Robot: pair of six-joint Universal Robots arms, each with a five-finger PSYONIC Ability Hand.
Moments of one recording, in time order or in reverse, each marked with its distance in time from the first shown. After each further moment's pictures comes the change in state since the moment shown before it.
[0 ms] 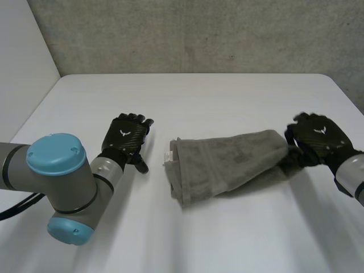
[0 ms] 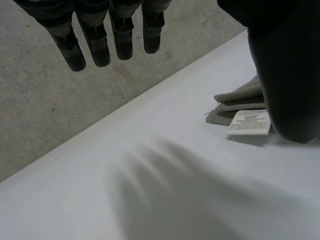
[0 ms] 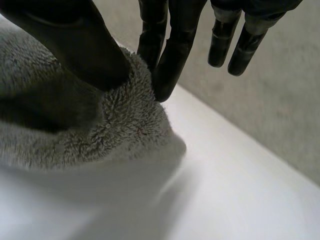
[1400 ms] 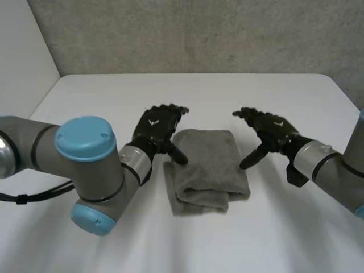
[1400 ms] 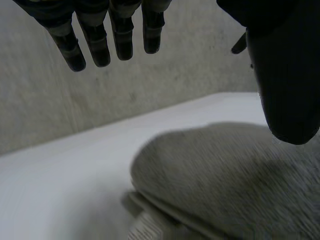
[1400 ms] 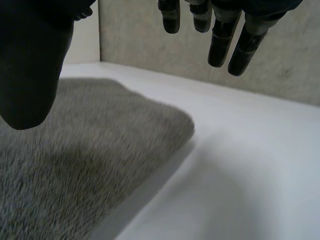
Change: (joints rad) left arm -0.144 -0.057 0.229 -0.158 0.014 -0.332; right arm 0.187 0.264 -0.289 0.105 0.010 0.394; left_hand 0.000 0.006 0.000 0.000 0.032; right_hand -1.174 -1.229 0.000 0.000 -1.086
